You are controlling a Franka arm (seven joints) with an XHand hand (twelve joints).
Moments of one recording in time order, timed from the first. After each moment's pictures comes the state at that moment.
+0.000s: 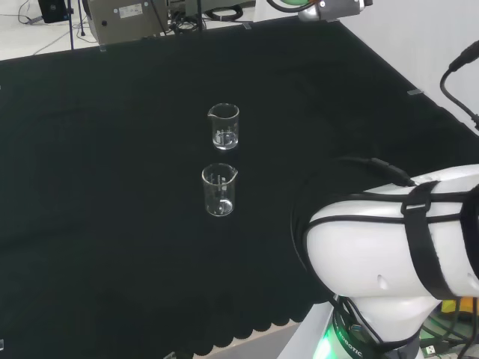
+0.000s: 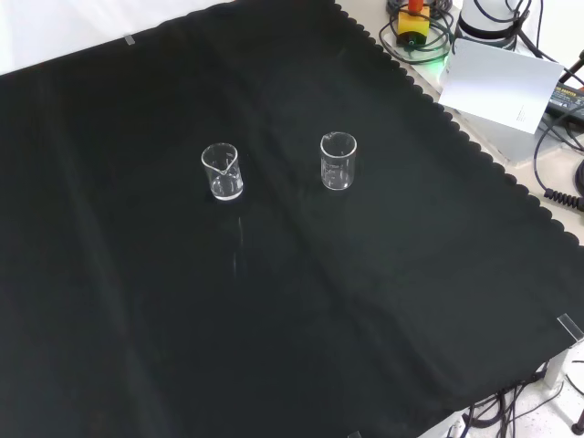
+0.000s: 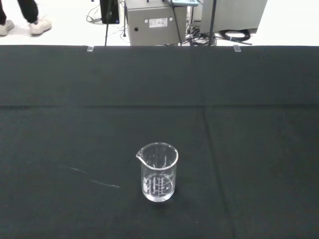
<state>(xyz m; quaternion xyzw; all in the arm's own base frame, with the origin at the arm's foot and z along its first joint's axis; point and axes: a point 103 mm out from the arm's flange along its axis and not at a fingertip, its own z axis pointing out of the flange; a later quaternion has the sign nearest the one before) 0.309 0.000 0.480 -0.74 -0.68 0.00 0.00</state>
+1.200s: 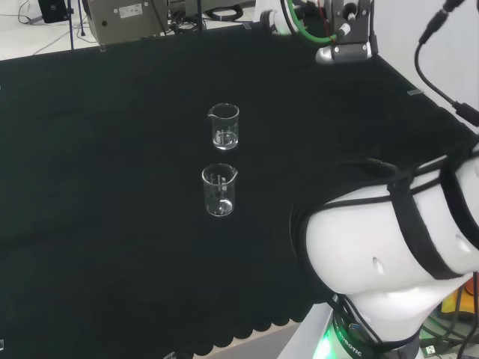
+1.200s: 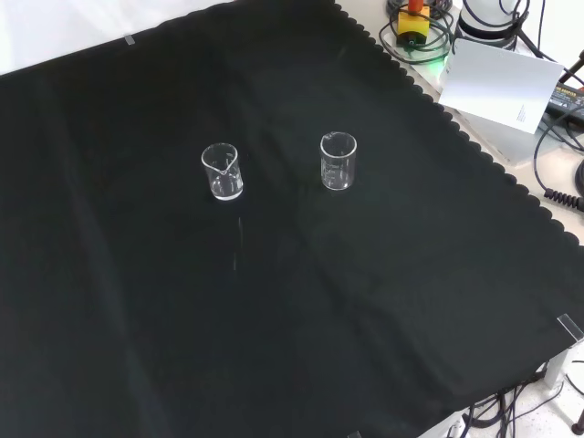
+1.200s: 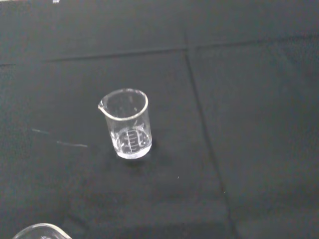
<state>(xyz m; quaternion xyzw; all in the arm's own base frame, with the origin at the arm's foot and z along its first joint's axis) 0.355 -0.065 0.370 -0.75 -0.66 0.02 0.08</state>
